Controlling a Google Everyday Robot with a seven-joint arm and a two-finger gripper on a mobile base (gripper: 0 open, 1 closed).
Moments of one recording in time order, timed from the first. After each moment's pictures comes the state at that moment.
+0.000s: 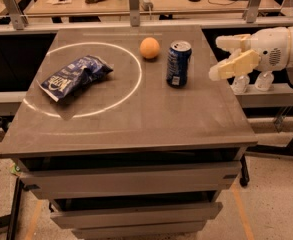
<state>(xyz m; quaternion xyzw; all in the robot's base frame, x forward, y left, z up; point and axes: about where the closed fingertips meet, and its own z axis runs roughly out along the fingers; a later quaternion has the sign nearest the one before) 0.581 -0.165 0.949 -0.42 0.68 0.38 0.46</state>
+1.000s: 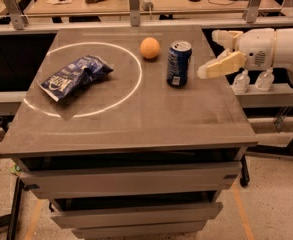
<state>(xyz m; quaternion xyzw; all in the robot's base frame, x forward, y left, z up) 0.615 -0.159 0.939 -0.43 0.66 0.34 0.51</state>
